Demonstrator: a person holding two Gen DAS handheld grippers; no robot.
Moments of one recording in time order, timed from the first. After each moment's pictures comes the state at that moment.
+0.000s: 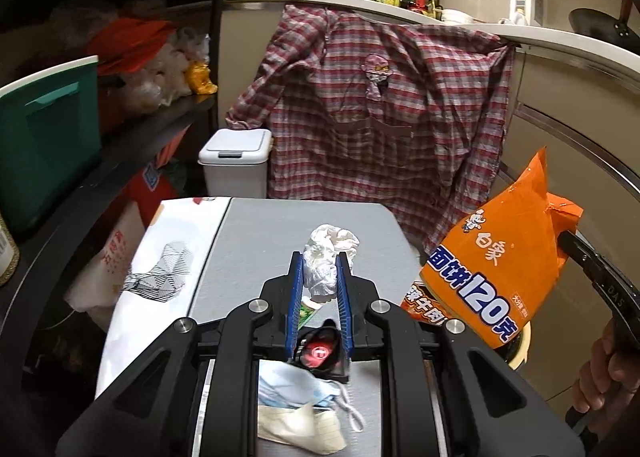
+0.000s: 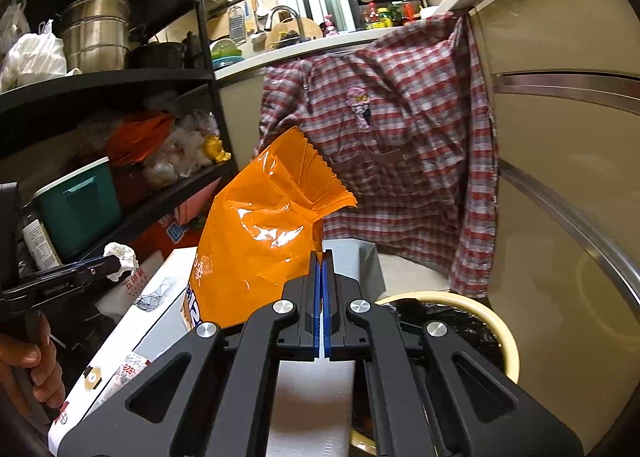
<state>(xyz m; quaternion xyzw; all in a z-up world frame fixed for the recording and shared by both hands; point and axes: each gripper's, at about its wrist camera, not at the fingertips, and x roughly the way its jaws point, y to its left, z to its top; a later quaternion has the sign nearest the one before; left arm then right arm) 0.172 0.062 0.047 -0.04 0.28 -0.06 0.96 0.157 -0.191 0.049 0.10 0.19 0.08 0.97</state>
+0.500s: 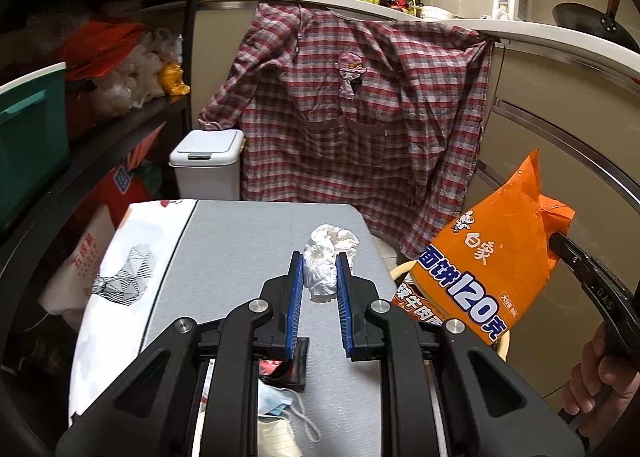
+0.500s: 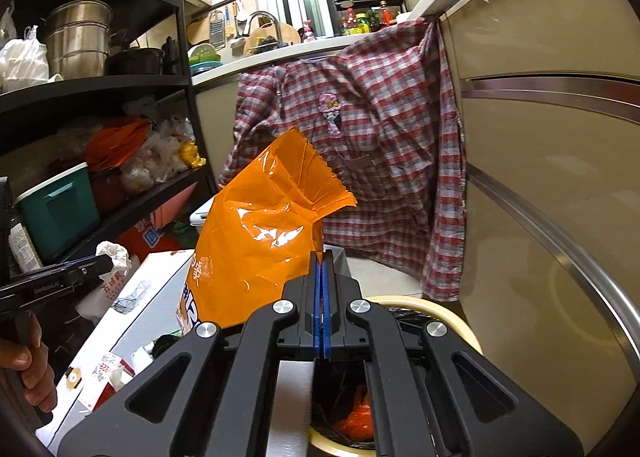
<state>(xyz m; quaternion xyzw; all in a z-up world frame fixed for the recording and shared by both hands) 0.180 0.022 0.048 -0.04 0.28 -0.09 0.95 0.156 -0.223 0.050 0.09 0.18 0.05 0.98</state>
